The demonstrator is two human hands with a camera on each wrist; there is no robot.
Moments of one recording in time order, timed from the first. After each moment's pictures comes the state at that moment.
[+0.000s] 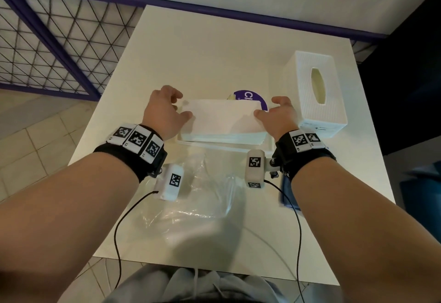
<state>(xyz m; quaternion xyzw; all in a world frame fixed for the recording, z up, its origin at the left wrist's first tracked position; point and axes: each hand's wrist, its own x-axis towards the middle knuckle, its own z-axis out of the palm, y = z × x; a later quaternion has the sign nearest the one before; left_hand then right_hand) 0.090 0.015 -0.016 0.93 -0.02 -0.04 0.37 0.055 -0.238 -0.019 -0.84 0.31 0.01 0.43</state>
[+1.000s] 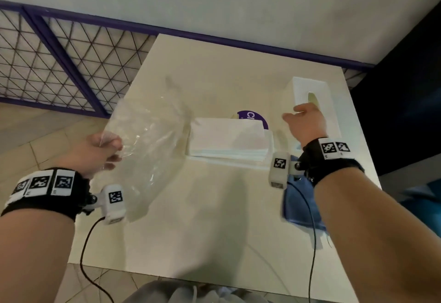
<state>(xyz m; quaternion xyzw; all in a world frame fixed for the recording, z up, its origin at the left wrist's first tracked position) 0.056 0.165 -0.017 0.81 0.17 -0.16 0.54 0.051 -0.273 0.022 -0.87 0.31 -0.07 0.38</state>
